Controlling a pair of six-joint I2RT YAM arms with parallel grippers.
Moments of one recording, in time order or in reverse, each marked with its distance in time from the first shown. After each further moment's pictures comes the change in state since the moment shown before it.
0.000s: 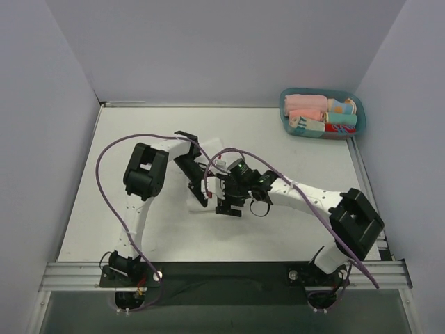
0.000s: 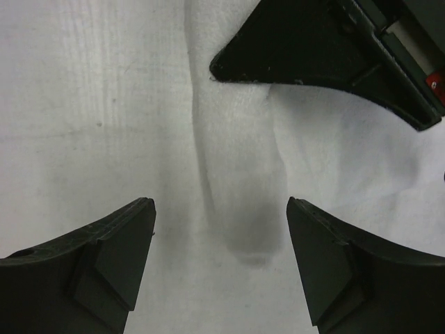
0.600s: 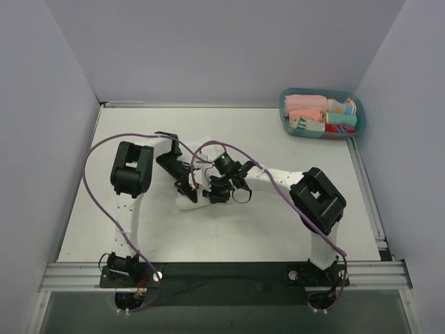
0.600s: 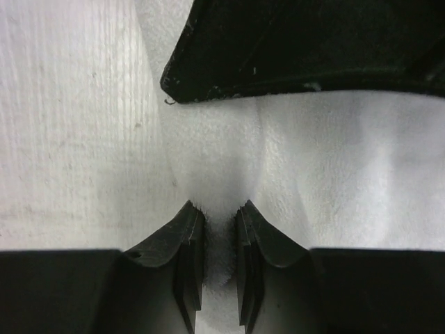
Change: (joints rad) left arm 0.132 -0.003 -0.056 -0.027 0.039 -0.036; right arm -0.007 0.346 0.170 0.128 -0.051 -0.018
